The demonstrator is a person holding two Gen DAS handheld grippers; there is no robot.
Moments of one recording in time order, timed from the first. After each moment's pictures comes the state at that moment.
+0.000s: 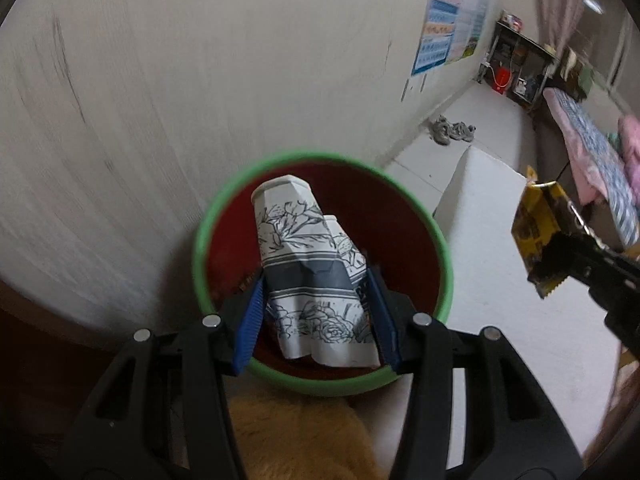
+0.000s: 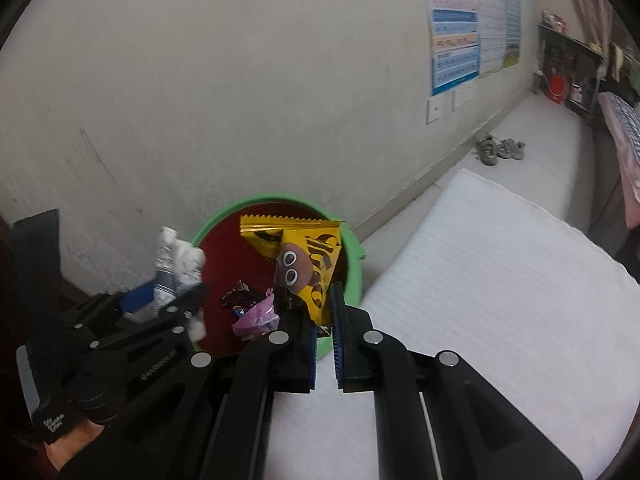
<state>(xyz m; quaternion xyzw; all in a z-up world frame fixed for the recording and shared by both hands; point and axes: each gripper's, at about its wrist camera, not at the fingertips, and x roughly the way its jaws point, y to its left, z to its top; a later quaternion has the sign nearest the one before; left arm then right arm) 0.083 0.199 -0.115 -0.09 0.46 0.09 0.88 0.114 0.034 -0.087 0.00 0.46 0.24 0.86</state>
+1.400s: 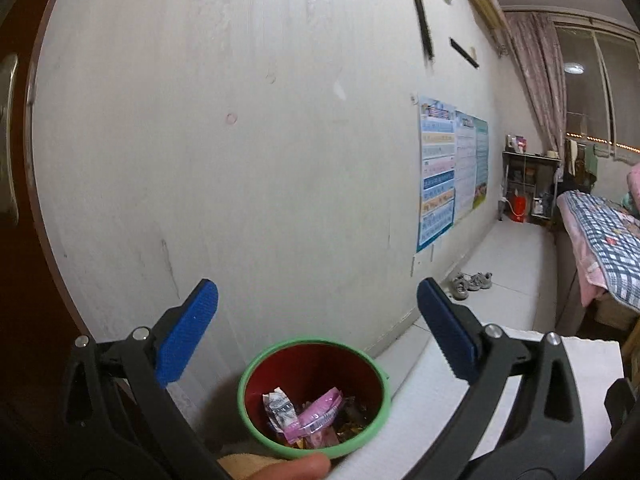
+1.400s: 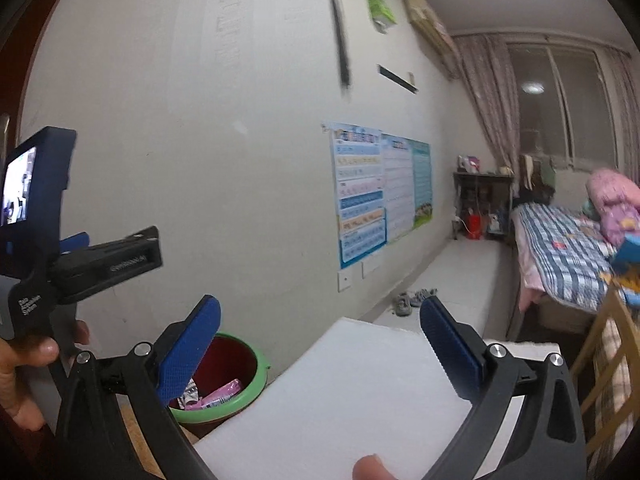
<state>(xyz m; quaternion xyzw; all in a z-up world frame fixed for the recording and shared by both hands) -0.004 0.085 0.051 0.01 0.15 0.18 0.97 -0.066 -0.128 0.007 0.05 0.13 0.12 0.98</state>
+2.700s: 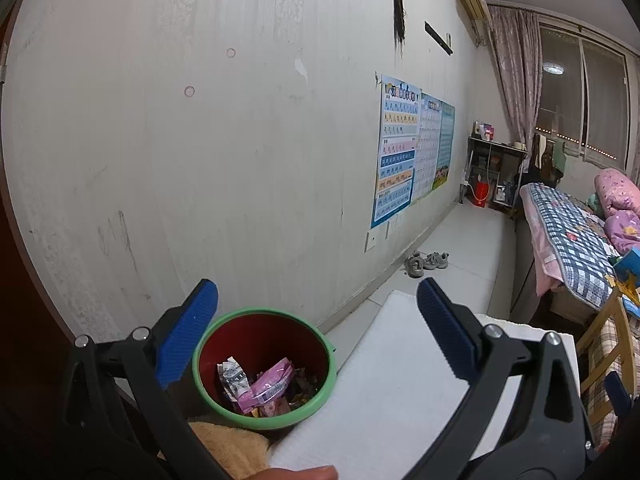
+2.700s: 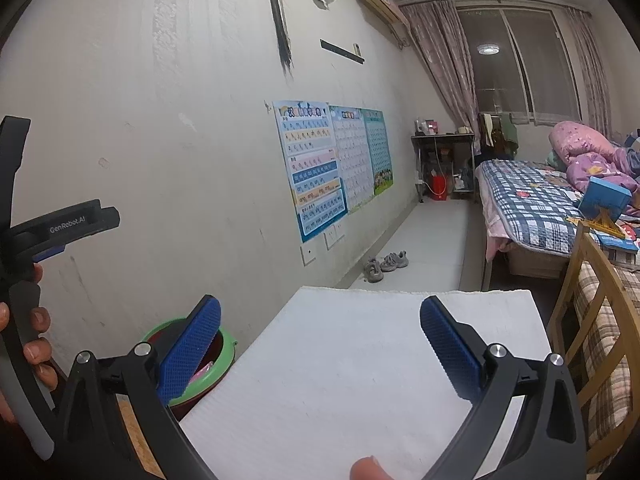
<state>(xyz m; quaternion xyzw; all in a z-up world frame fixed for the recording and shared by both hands) -0.005 0.064 0.054 -0.03 0.20 0.12 0.97 -0.083 -0.166 -0.022 0.09 0.18 0.06 0.98</state>
